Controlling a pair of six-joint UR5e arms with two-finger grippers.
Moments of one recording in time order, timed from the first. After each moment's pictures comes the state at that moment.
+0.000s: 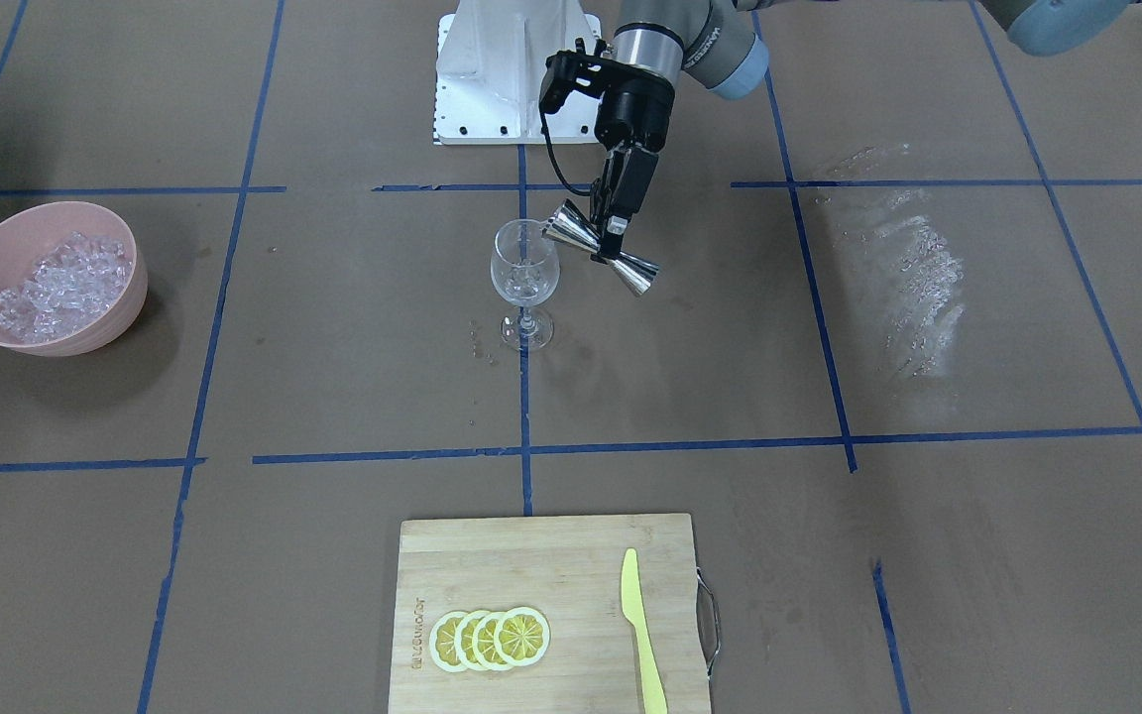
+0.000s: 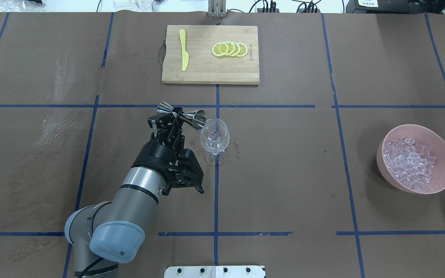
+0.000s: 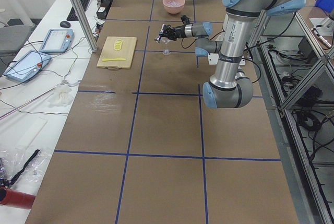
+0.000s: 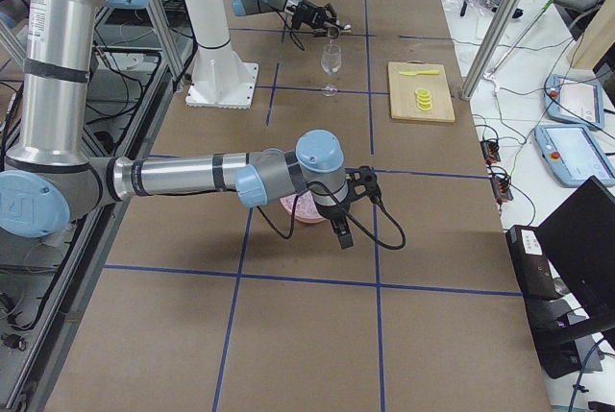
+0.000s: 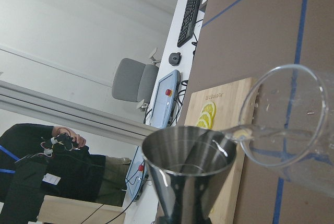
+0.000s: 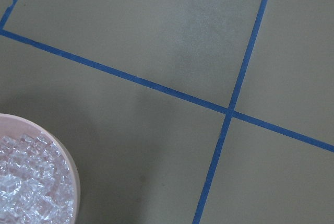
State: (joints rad) left arm -0.19 -2.03 -1.79 -2.37 -0.58 0.46; right arm 1.49 -1.75 1.86 -1.32 2.31 -0.03
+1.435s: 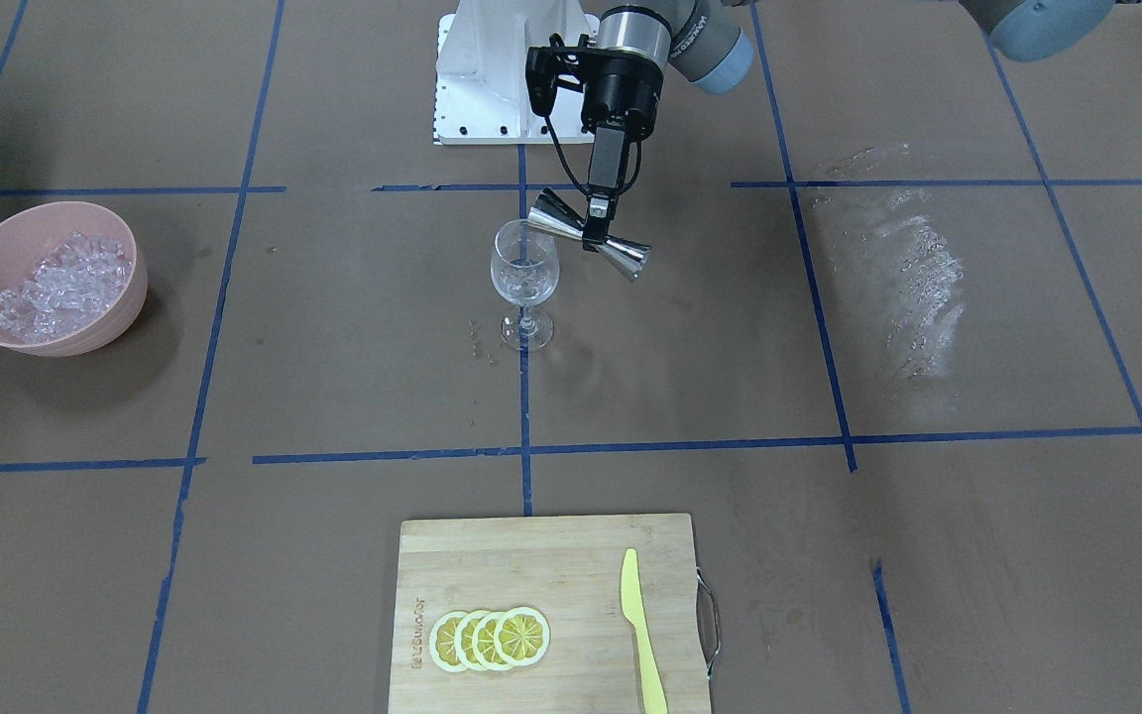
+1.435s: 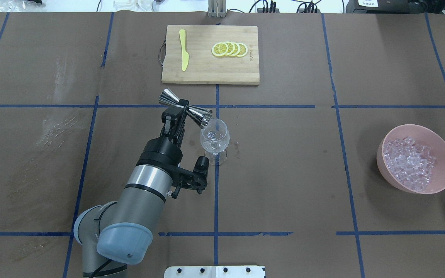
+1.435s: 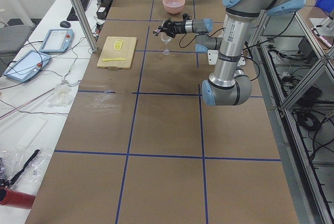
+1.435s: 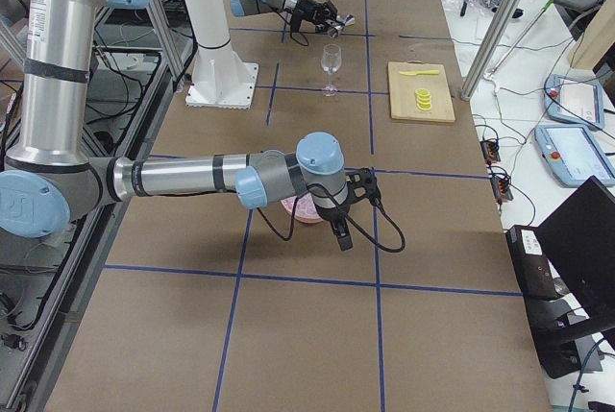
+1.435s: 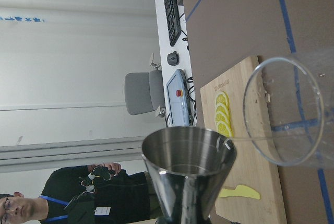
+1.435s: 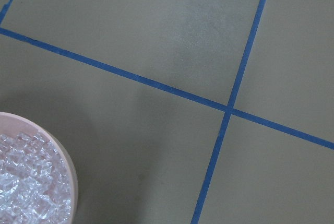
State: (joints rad) left arm -0.19 -2.07 -1.79 -2.40 -0.53 0.81; right arm 1.49 -1.75 1.85 -1.32 2.31 -0.03
